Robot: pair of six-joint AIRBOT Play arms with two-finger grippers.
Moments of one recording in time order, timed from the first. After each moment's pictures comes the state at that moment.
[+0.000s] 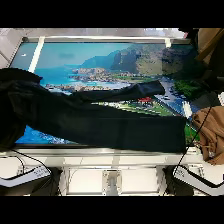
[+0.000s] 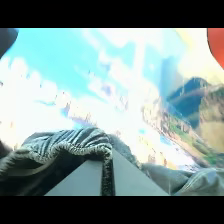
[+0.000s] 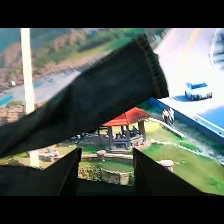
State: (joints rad) left arm 0.81 -1.26 1.22 0.52 -1.16 -0.93; right arm -0.56 -1.20 1.29 -0.86 1.24 1.28
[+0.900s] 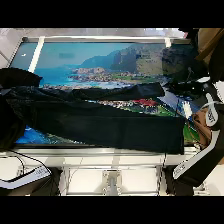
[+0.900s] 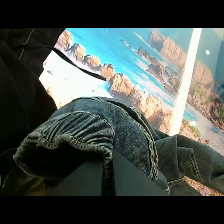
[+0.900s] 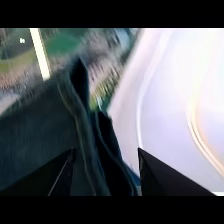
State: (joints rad) left arm 0.81 -1.26 1.22 0.76 -1.15 -1.08; right arm -0.38 -1.98 1.63 -0.78 1.03 1.23
